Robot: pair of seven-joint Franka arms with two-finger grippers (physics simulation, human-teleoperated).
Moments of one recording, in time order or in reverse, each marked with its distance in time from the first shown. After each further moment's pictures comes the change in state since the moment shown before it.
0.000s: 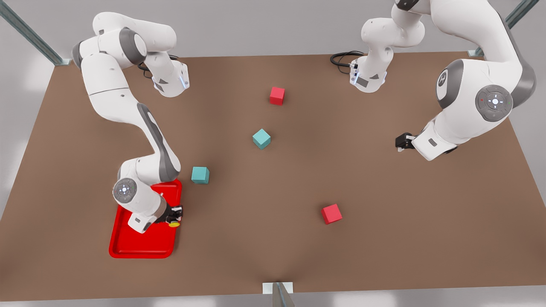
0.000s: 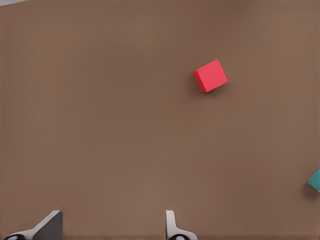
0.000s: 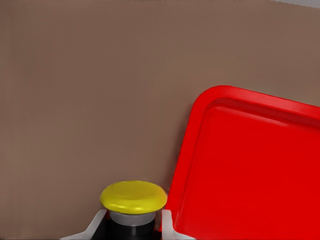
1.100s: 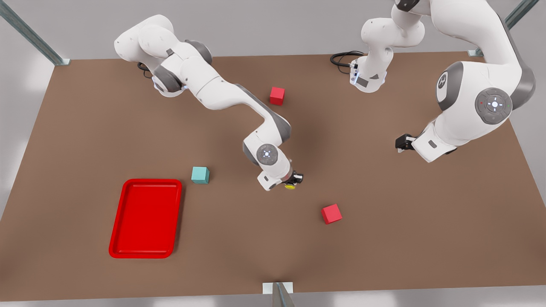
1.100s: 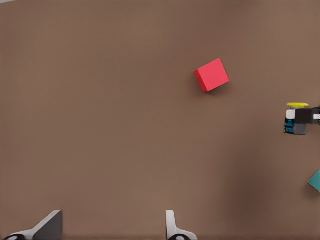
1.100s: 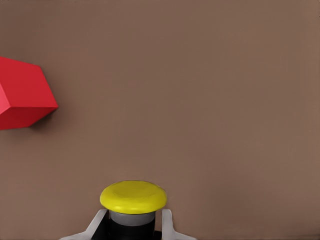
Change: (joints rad) left arm 0.004 0.008 0.000 0.000 0.000 0.001 0.000; right arm 0.725 0.373 -0.192 0.562 0.304 -0.106 0.869
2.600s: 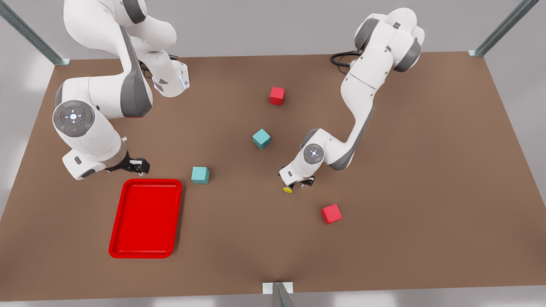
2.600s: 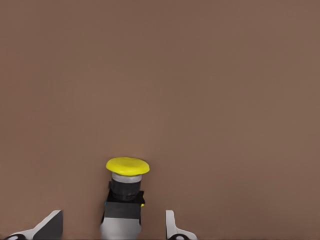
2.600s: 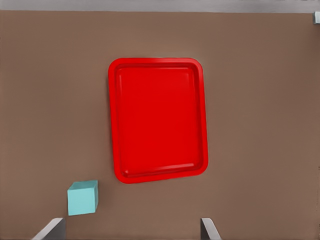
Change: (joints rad) left arm -0.363 0.515 -0.135 -0.258 -0.022 0.964 -0.320; right arm -0.565 -0.747 0.020 -0.330 -0.423 -0.645 -0.545
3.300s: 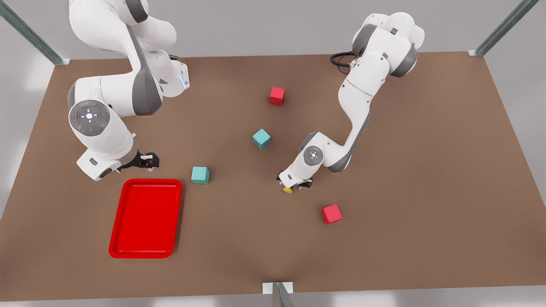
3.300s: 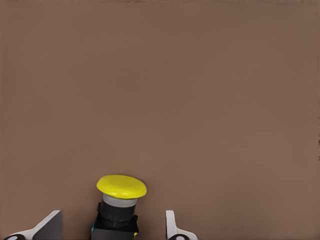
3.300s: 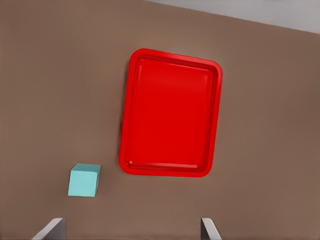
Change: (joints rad) left arm 0.000 0.057 -0.003 0.017 0.002 0.093 -0.062; right arm 0.036 0.000 0.002 -0.010 -0.001 -0.013 -0.125
